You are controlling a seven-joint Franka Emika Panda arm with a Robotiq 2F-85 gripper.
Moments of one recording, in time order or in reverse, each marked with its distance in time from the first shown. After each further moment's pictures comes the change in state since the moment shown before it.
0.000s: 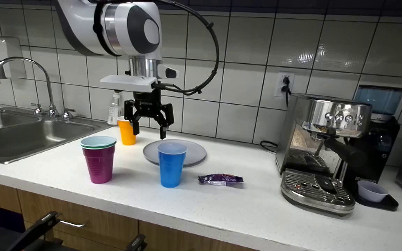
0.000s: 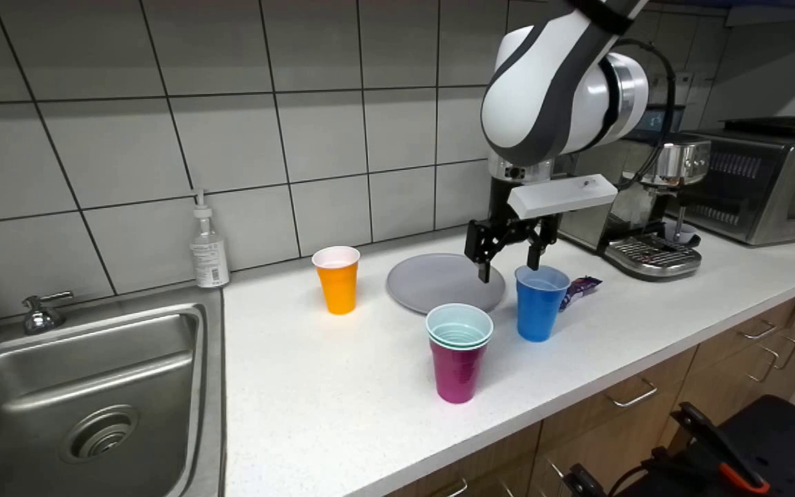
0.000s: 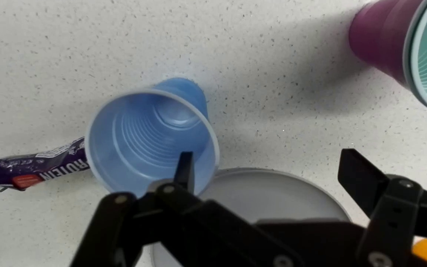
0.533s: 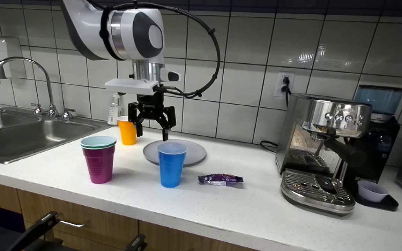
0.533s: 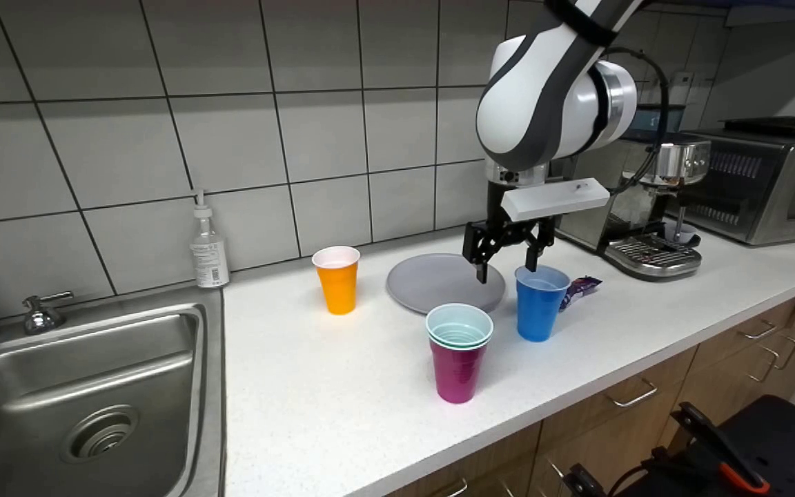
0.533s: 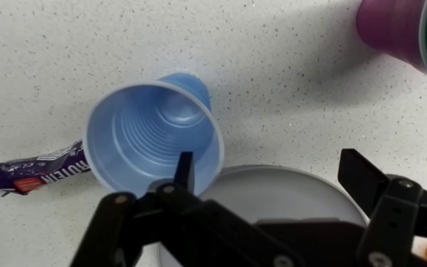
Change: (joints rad) arm 0.000 0.045 -0.007 0.035 -0.009 0.000 0.037
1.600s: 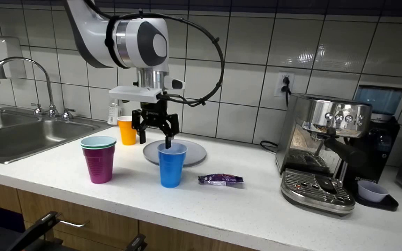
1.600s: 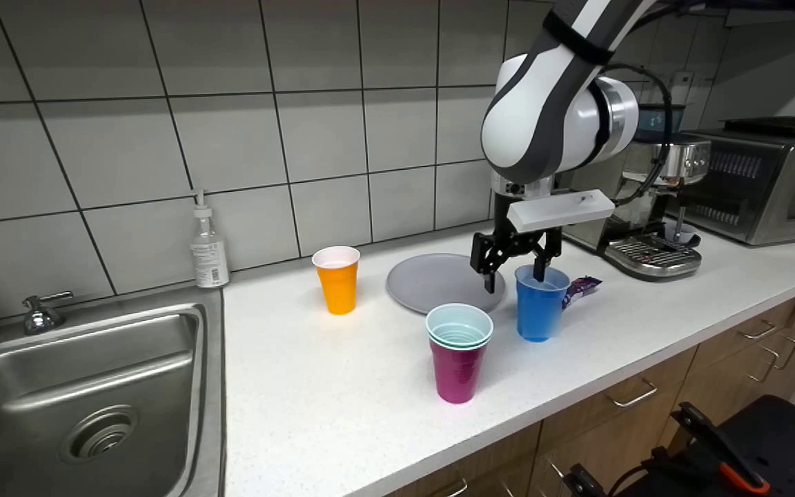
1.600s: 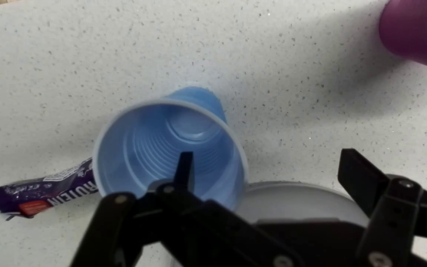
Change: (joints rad) arm 0.000 0.045 -0.029 0.001 0.000 0.014 0.000
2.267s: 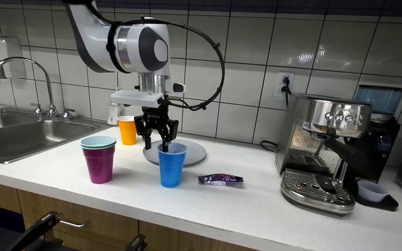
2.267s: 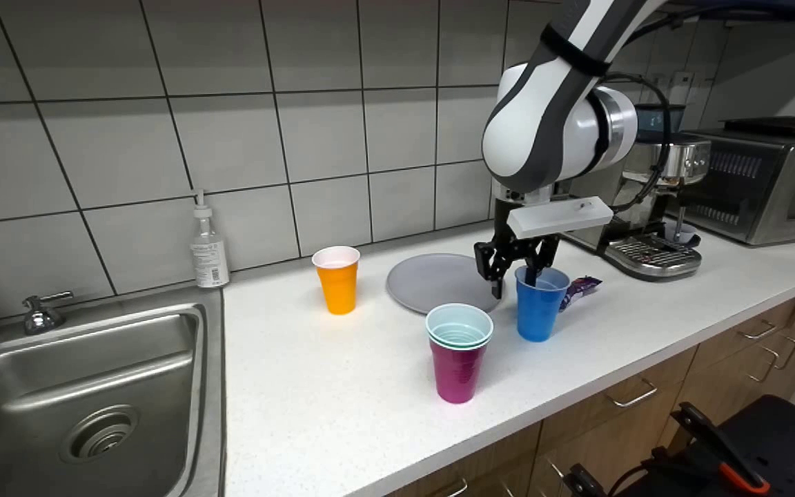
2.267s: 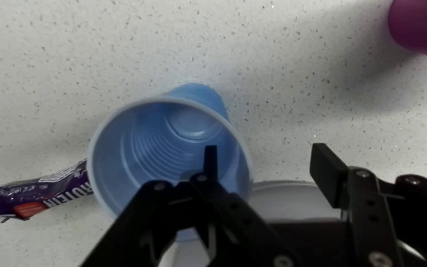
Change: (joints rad) arm 0.000 0.027 -0.007 0.000 0.000 0.041 0.000
